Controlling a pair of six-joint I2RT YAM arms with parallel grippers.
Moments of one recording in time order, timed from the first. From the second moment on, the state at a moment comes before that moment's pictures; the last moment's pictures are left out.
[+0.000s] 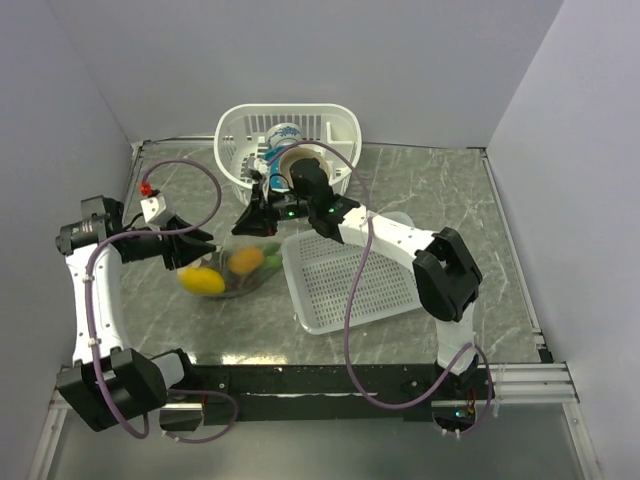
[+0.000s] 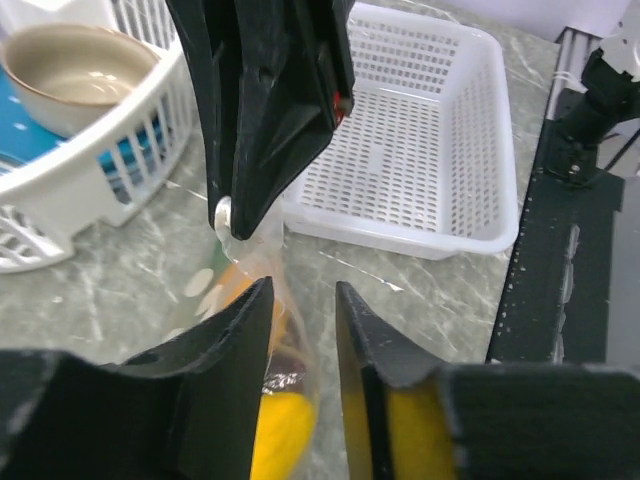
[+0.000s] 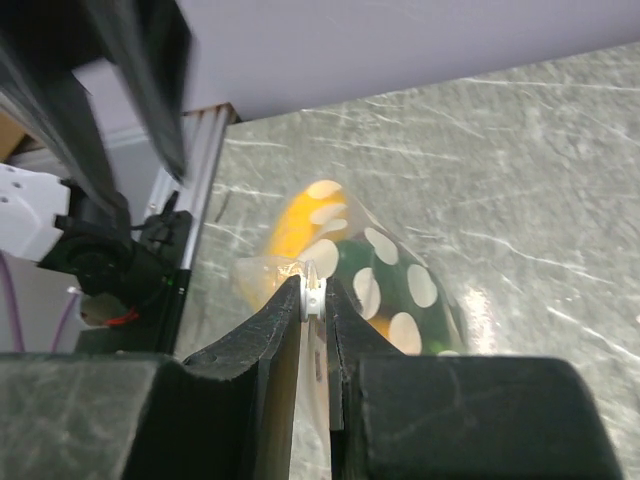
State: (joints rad) left arm 0.37 1.15 1.19 -1.34 1.37 1.22; right arm 0.80 1.94 1.55 0.21 -0.83 0.11
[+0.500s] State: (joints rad) left arm 0.28 1.37 1.19 -1.33 1.37 1.33; right arm 0.85 1.93 1.59 0.20 -0.86 0.14
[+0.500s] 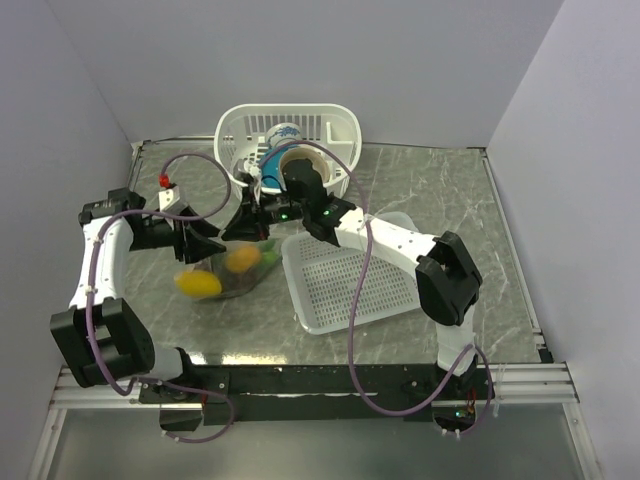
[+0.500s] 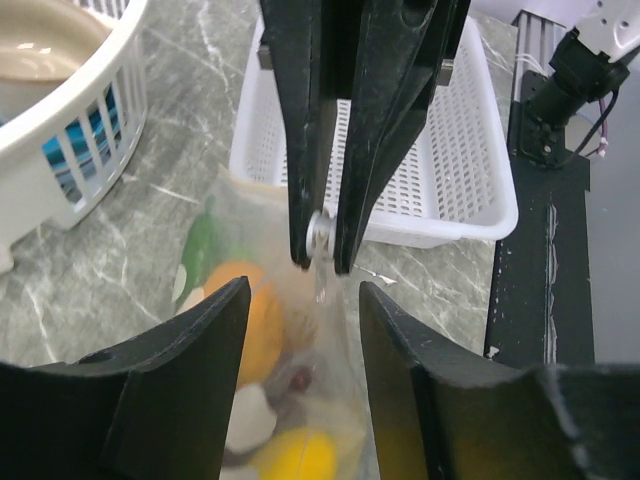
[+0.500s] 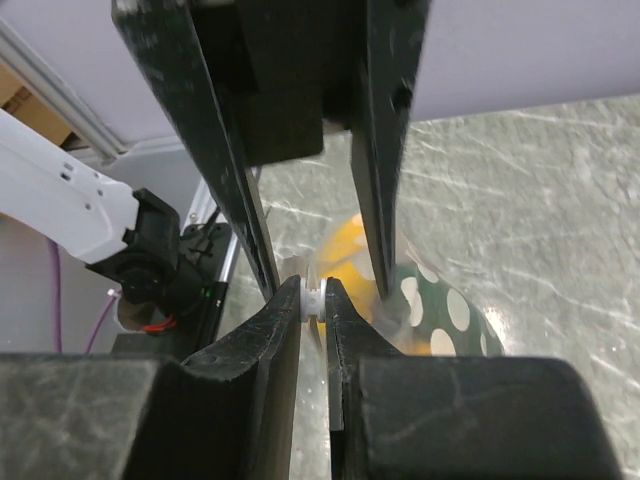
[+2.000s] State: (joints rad) left arm 0.25 1.20 1.34 -1.36 1.20 1.16; right arm 0.84 1.83 1.52 0.19 -0.88 0.06
